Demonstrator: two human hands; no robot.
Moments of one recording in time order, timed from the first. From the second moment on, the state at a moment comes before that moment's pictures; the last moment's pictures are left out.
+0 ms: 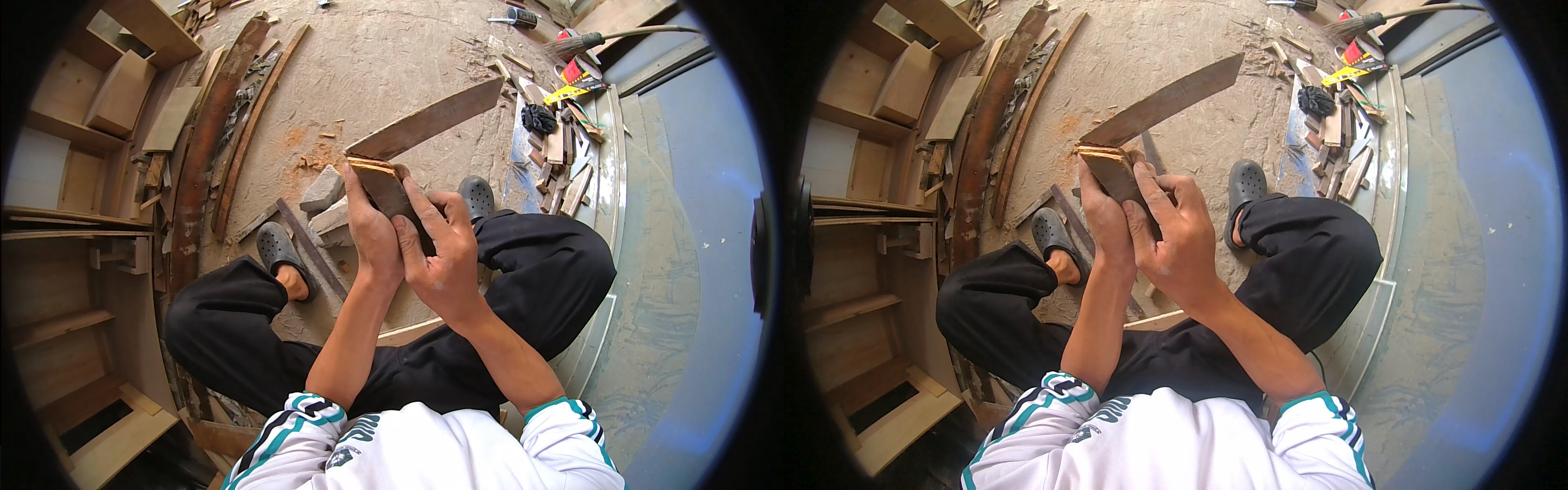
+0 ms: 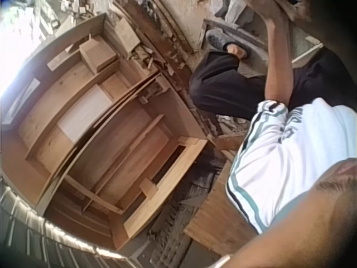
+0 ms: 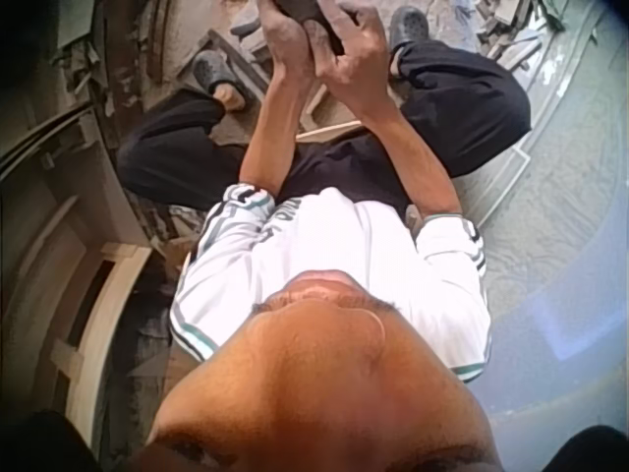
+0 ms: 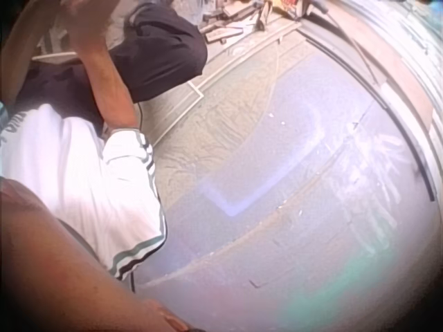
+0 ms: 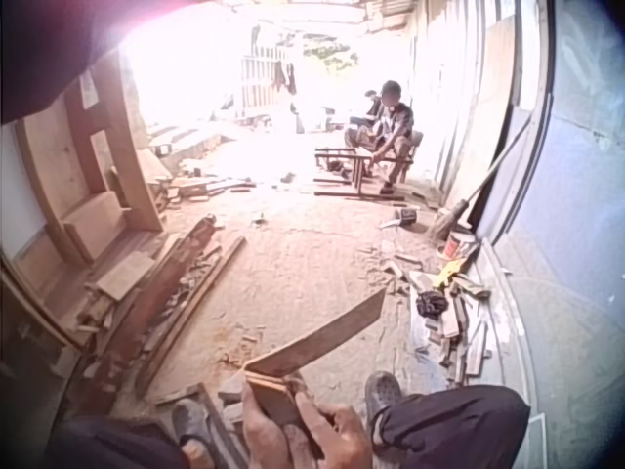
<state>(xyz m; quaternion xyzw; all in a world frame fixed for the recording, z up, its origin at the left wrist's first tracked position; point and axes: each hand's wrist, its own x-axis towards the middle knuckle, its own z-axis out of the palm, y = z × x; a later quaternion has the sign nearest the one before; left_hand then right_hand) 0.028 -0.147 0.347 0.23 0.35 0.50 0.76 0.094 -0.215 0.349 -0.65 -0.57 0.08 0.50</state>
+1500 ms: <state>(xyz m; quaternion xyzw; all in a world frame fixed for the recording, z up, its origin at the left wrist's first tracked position) 0.038 -0.076 0.103 0.37 0.66 0.27 0.60 0.197 -0.252 0.283 -0.77 -0.46 0.15 0.41</state>
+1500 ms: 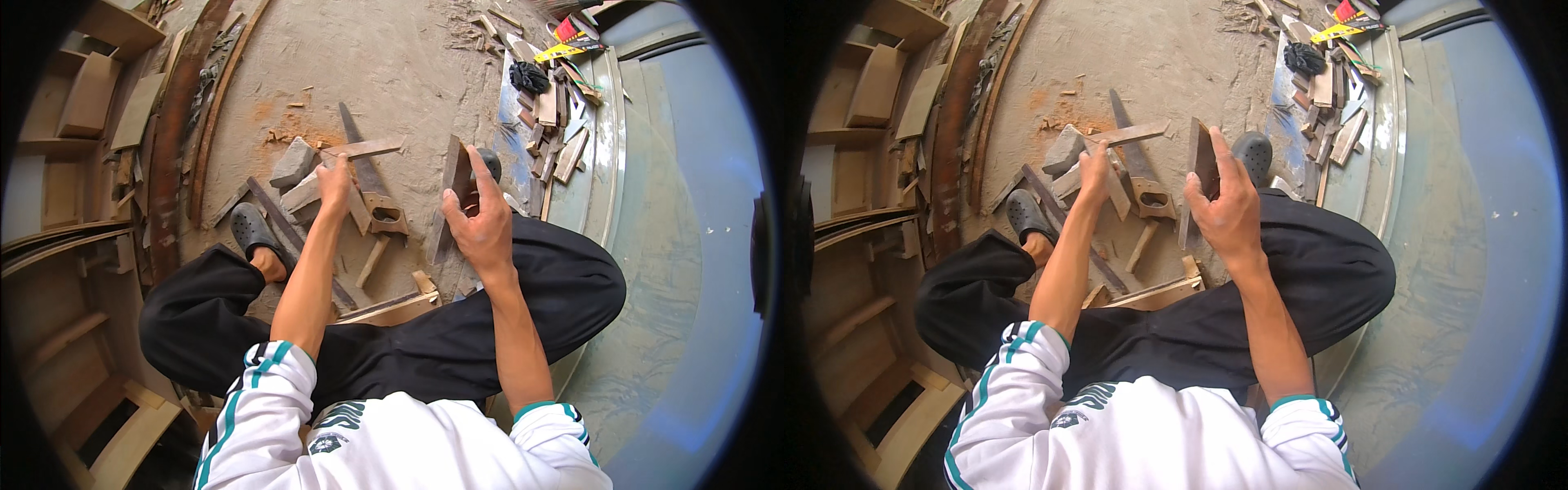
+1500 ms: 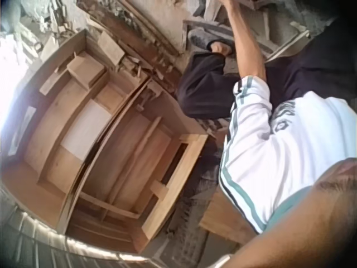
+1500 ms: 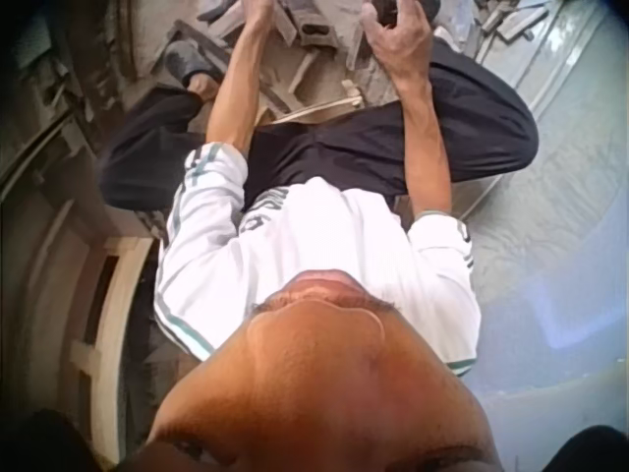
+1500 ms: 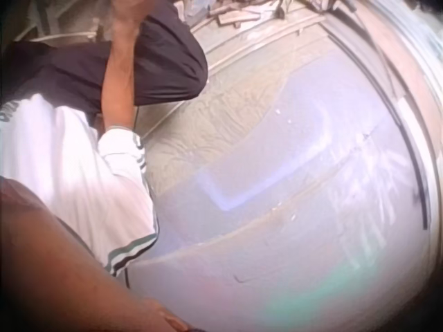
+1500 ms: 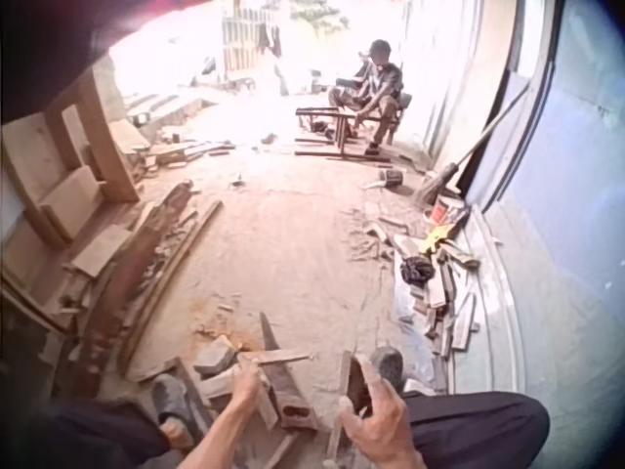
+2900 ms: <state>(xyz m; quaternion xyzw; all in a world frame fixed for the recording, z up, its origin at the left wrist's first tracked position) 0.023 -0.115 0.268 0.45 0.35 0.41 0.71 0.121 -0.207 0.283 -0.68 -0.54 0.20 0.45</state>
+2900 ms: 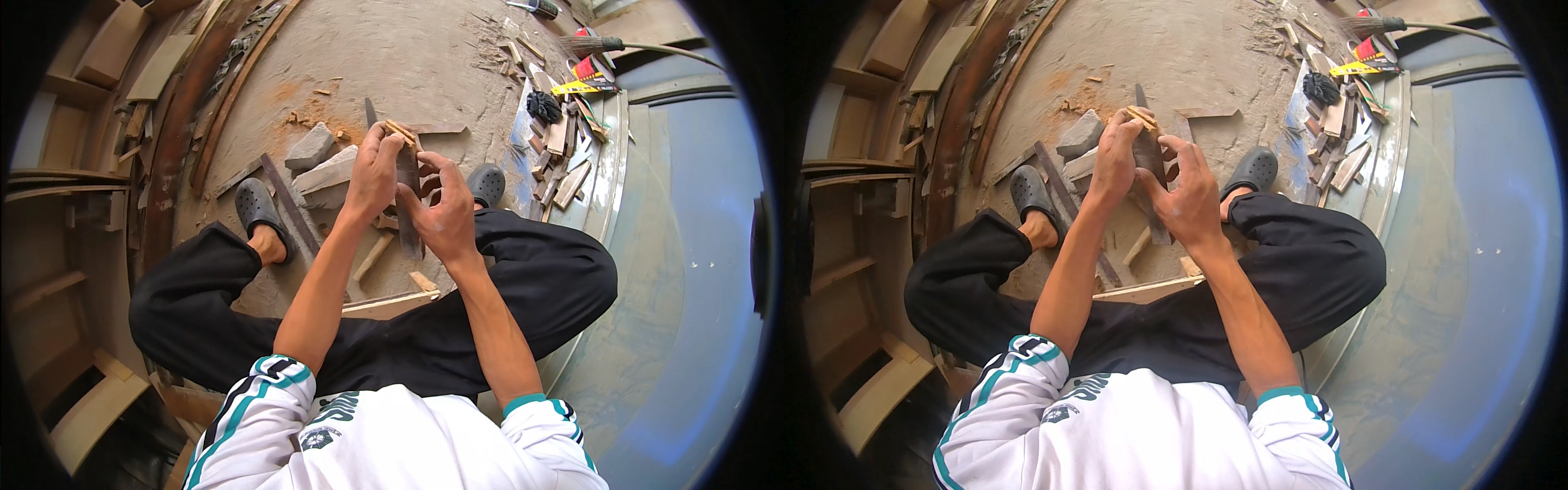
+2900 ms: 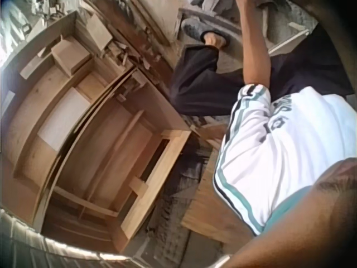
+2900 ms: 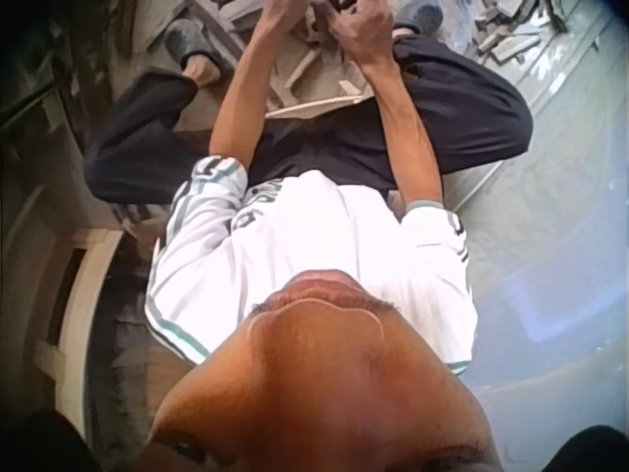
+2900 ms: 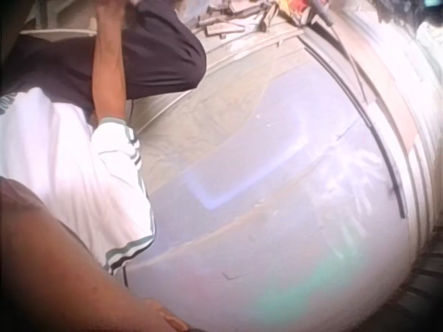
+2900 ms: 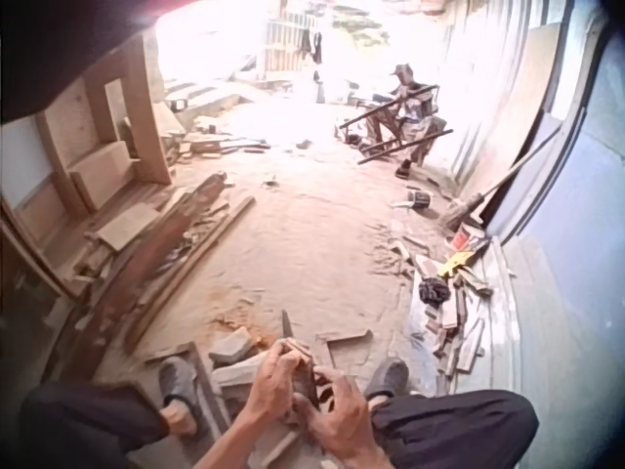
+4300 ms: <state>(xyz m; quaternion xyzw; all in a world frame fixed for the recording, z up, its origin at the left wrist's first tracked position) -0.068 -0.037 0.039 0.84 0.48 0.13 0.21 0.115 -0.229 -0.009 -0.73 -0.64 0.24 0.01</state>
